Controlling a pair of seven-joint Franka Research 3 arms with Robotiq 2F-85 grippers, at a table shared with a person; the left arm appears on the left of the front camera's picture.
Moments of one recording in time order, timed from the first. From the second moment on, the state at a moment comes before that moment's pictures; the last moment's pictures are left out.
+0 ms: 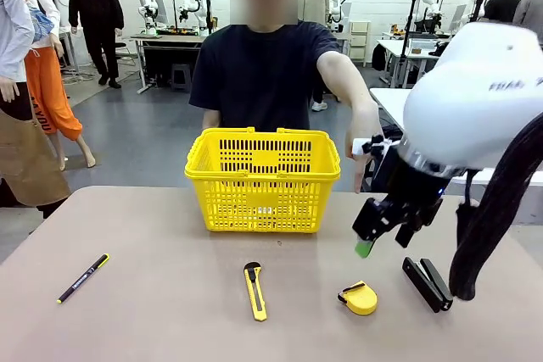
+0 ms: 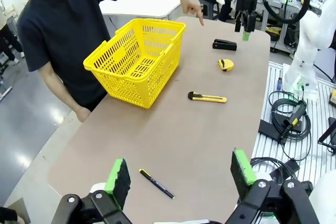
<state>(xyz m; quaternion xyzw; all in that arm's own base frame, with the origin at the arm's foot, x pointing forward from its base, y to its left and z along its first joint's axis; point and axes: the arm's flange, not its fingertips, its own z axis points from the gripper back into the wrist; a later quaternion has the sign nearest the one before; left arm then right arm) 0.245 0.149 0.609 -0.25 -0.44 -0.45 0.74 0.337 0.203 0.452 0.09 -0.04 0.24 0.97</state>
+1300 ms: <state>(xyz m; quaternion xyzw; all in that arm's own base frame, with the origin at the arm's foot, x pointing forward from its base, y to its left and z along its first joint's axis) 0.245 0.149 0.610 -0.25 -0.44 -0.45 0.74 0.364 0.225 0.319 0.01 -0.03 0.32 0.95</state>
